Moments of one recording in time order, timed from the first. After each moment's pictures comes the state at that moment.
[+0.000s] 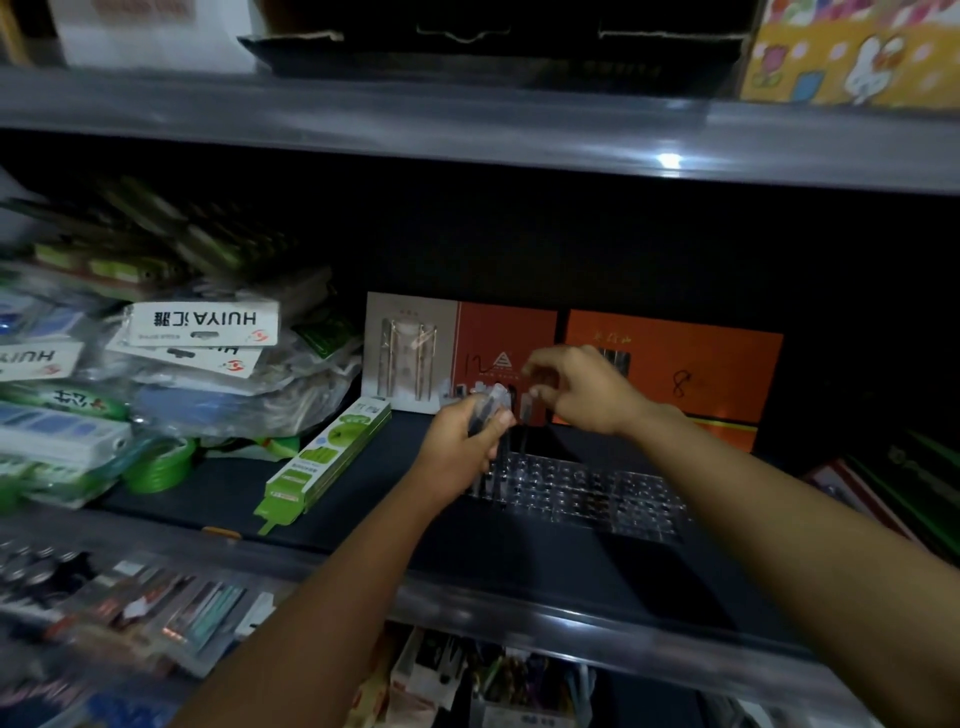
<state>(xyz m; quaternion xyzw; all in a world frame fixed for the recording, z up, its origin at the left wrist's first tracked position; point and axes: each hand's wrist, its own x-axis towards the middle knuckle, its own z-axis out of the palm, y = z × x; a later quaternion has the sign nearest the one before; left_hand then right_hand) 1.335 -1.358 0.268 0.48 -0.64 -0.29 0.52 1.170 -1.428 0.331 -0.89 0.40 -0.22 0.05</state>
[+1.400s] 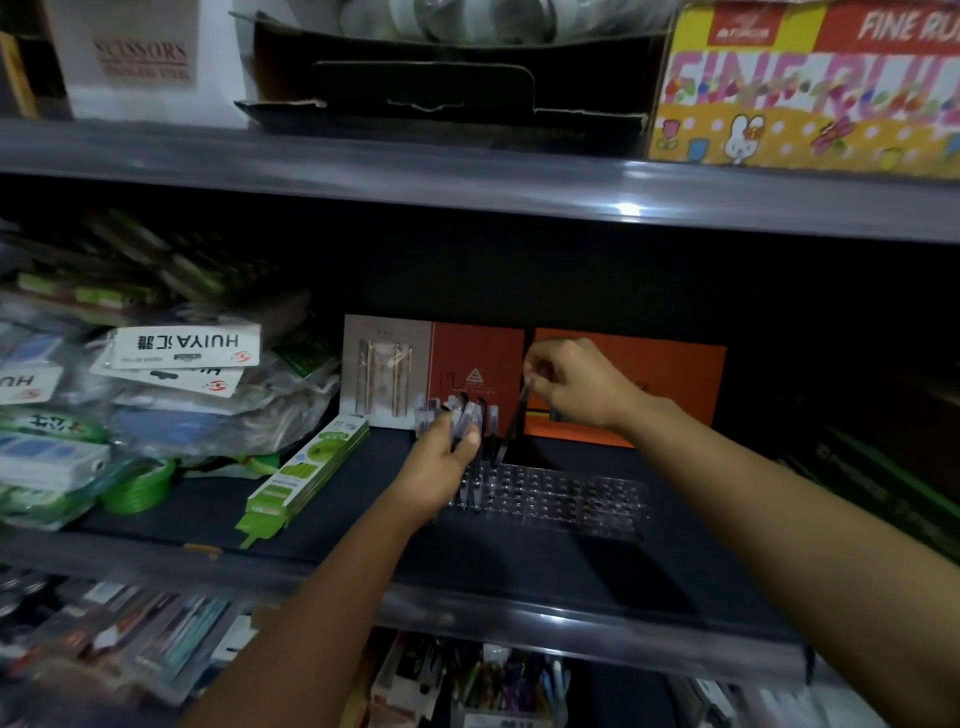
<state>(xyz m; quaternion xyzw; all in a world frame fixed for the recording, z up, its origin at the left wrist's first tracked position) 1.326 -1.341 0.271 0.54 -0.60 -0.36 0.47 1.148 -1.397 0.363 -0.88 0.41 -0.25 -0.01</state>
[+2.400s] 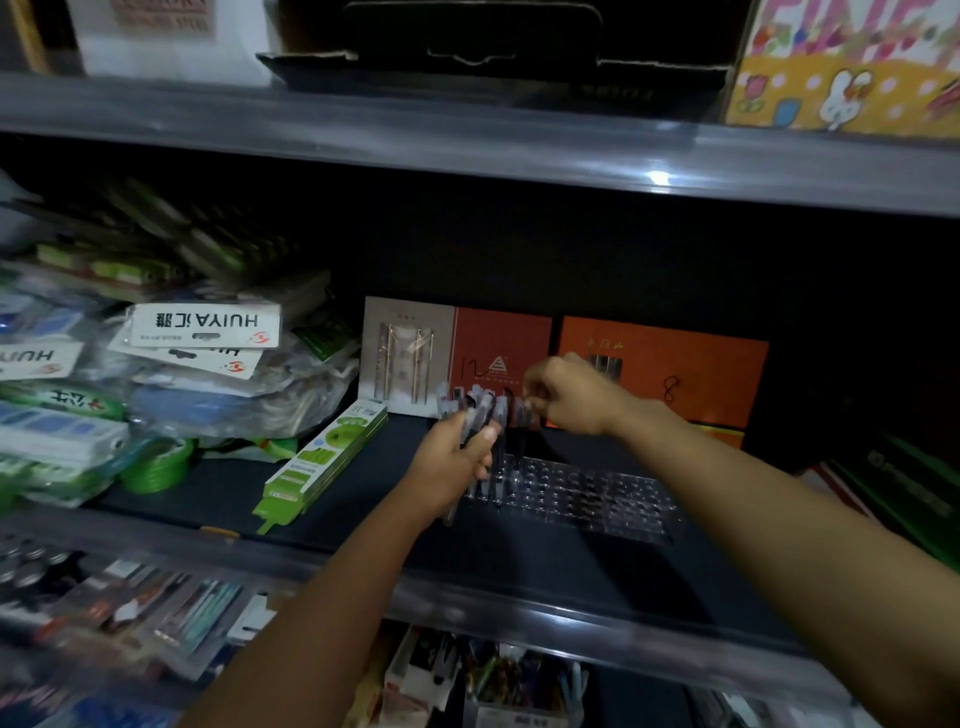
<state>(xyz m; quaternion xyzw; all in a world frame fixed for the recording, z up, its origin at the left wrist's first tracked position) 1.339 -1.349 0.259 0.50 -0.61 -0.35 0.51 1.178 -1.426 0.336 -0.90 0.43 -0.12 -0.01</state>
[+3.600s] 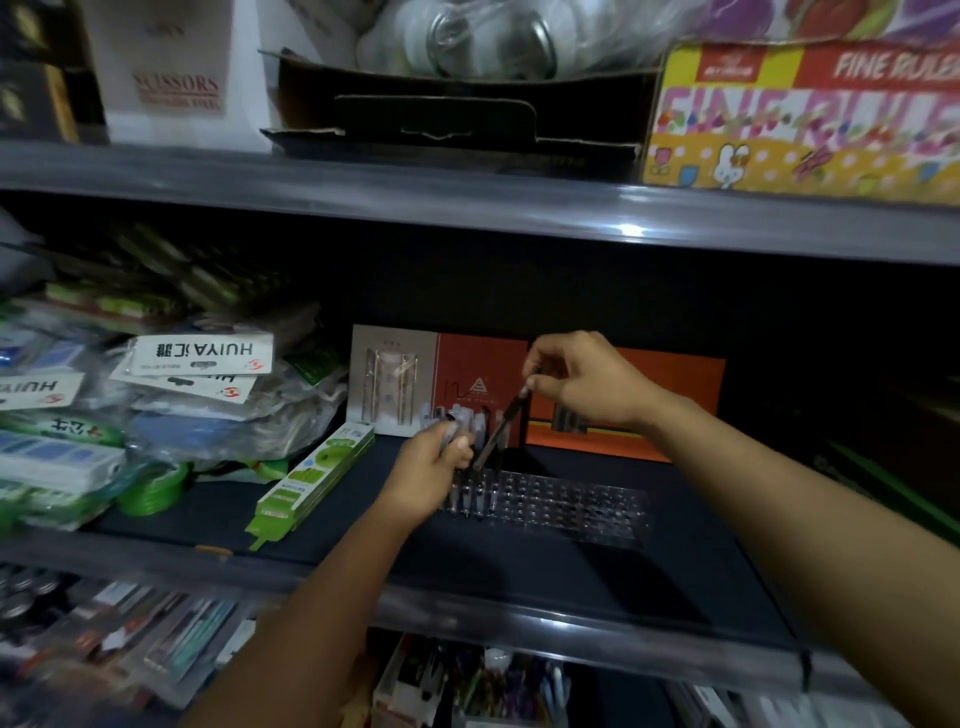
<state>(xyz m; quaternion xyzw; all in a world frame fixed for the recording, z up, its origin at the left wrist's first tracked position) 1.339 -1.335 0.272 0.52 -0.64 -0.27 0.50 1.146 -1.368 0.390 -0.88 0.38 -0.28 0.07</state>
